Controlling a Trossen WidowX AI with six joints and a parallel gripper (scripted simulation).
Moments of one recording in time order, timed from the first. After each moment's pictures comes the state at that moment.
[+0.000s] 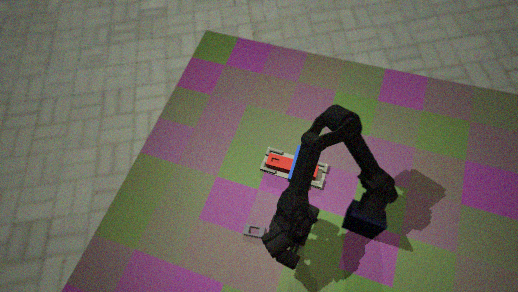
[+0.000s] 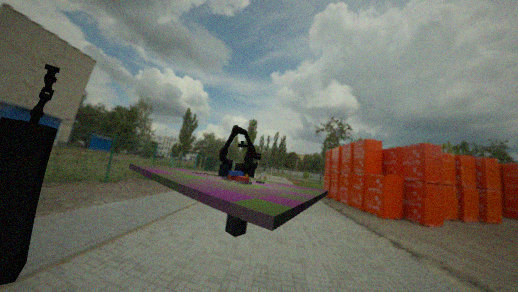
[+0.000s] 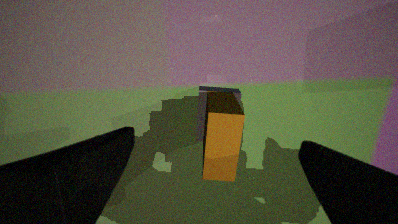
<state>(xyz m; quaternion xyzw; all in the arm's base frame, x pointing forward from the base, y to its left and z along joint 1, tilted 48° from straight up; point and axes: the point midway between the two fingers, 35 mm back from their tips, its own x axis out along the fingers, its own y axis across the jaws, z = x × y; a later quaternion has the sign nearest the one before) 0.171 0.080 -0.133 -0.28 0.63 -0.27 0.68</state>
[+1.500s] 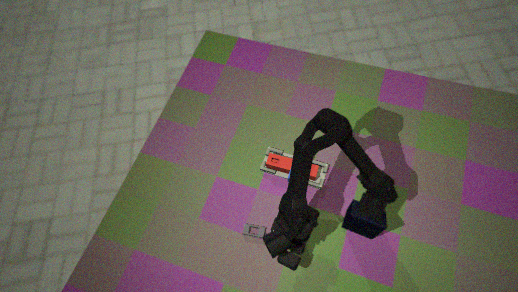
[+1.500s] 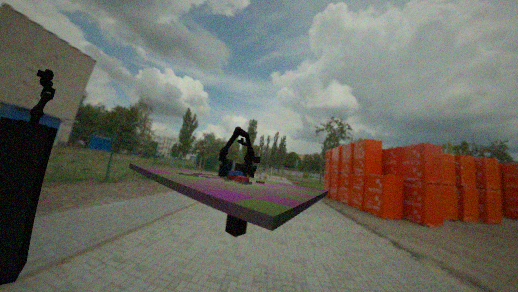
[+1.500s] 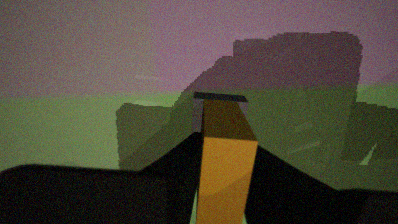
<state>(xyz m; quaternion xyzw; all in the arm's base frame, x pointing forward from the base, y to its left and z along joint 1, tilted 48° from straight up) 0.171 0.054 -0.154 -0.28 0.63 -0.27 0.67</state>
